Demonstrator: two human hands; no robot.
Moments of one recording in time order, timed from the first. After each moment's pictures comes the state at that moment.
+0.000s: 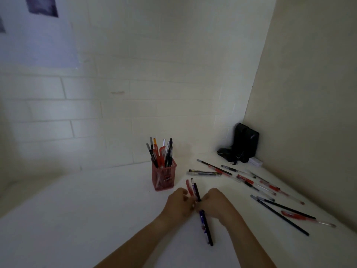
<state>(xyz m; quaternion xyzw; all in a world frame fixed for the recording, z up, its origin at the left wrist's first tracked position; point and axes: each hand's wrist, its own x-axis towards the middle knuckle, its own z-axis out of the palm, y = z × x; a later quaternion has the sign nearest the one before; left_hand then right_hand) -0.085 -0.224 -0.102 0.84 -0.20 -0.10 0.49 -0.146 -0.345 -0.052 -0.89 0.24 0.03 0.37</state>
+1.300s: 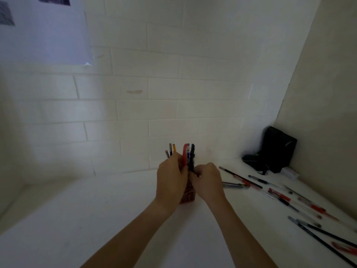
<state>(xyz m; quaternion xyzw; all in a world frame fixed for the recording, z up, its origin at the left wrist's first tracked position) -0.006 -0.179 -0.032 0.83 -0.16 0.24 0.47 -0.023 -0.293 -0.037 -0.92 0.12 -0.22 0.30</state>
